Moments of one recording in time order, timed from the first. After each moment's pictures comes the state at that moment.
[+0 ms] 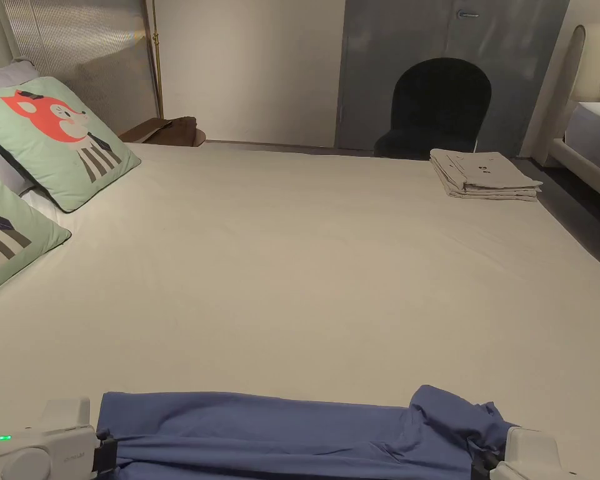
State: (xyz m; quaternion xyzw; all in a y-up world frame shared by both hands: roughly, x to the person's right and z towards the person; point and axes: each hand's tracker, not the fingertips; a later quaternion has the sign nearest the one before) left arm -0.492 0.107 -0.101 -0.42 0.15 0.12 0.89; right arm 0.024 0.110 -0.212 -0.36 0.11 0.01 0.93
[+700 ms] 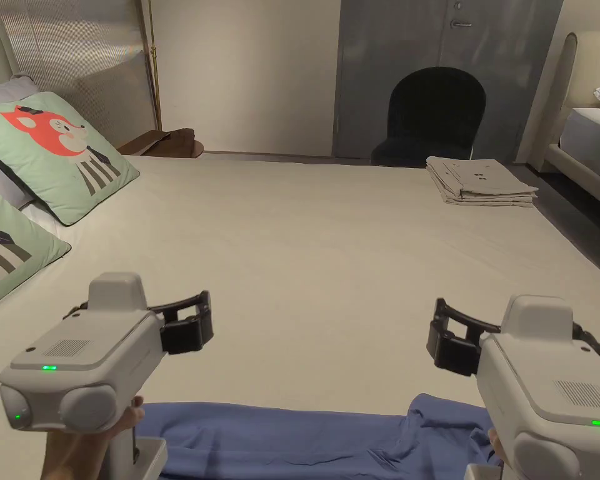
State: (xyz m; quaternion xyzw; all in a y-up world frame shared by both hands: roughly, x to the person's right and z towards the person) left arm -0.400 0.266 -0.137 -0.09 0.13 0.05 0.99; right arm -0.037 0.278 -0.197 -0.05 0.09 0.01 0.99
